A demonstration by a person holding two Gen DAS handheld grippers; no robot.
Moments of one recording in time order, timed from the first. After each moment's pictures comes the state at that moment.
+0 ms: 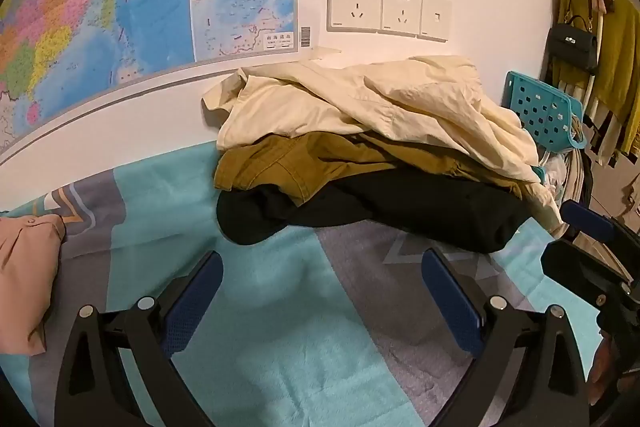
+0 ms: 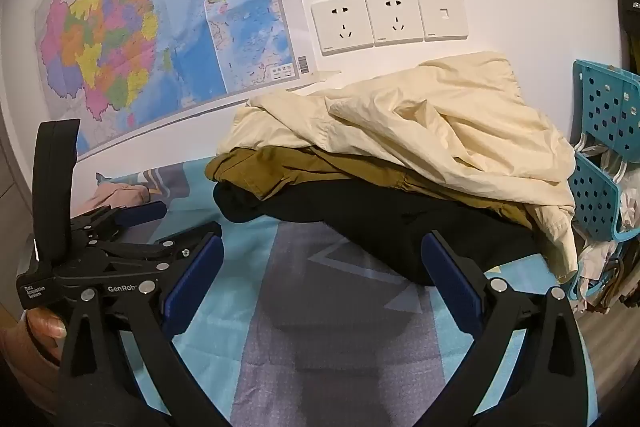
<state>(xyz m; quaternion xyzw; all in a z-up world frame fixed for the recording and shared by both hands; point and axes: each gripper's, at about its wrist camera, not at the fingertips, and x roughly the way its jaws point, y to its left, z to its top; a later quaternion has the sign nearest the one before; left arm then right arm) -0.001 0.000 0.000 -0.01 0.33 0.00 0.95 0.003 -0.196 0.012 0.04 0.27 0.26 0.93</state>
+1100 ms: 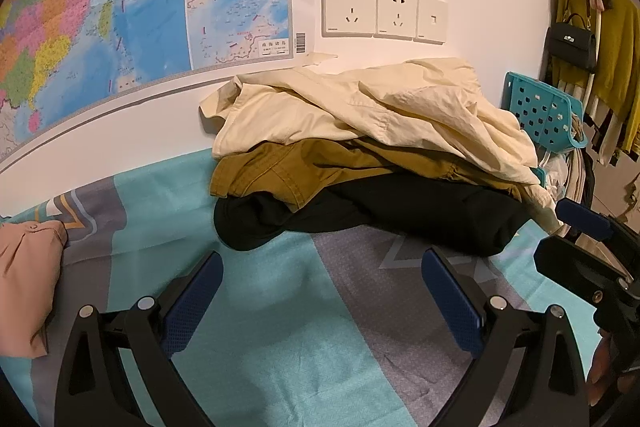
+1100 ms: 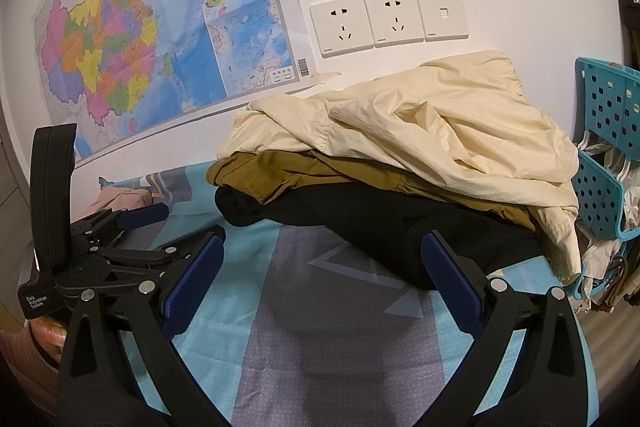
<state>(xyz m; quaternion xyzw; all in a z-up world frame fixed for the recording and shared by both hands) 0.003 -0.006 0.005 0.00 0.32 0.00 0.95 0.007 -0.198 0.015 0.05 0.27 0.26 0.93</state>
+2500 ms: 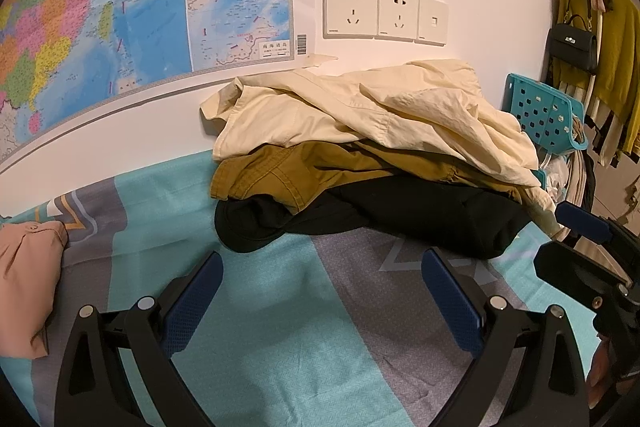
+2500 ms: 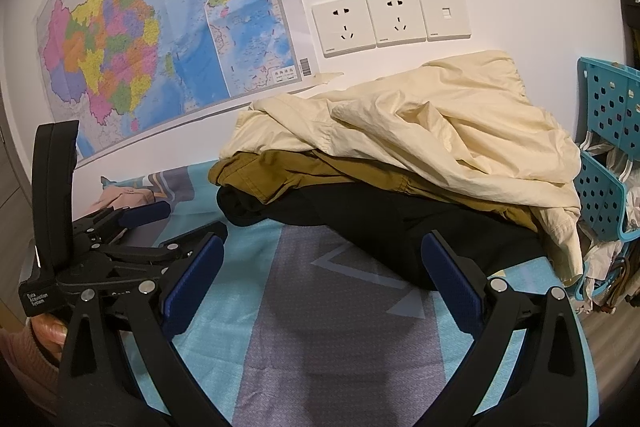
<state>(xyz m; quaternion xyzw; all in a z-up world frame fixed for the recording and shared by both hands) 0.002 -0.007 0.005 0.00 0.32 0.01 0.95 0.004 -0.197 0.015 0.05 0.27 0.27 0.92</state>
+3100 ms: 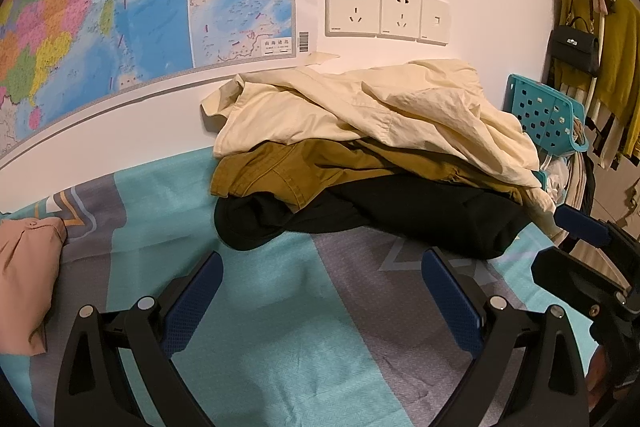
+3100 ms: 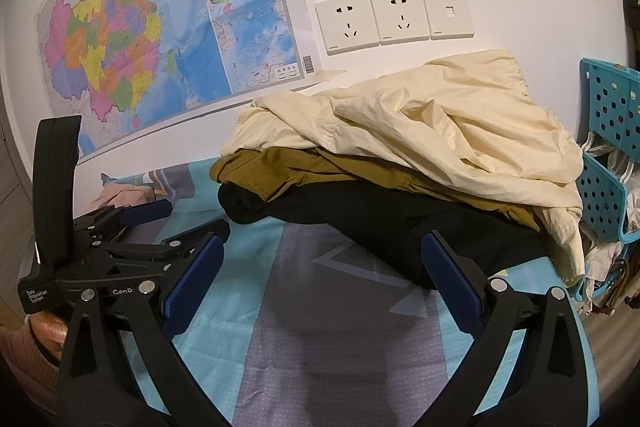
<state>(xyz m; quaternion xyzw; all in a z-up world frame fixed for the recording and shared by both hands) 0.004 -0.005 0.004 -0.01 0.32 0.01 0.95 0.004 -0.196 0.012 0.05 0.27 0.27 0.92</state>
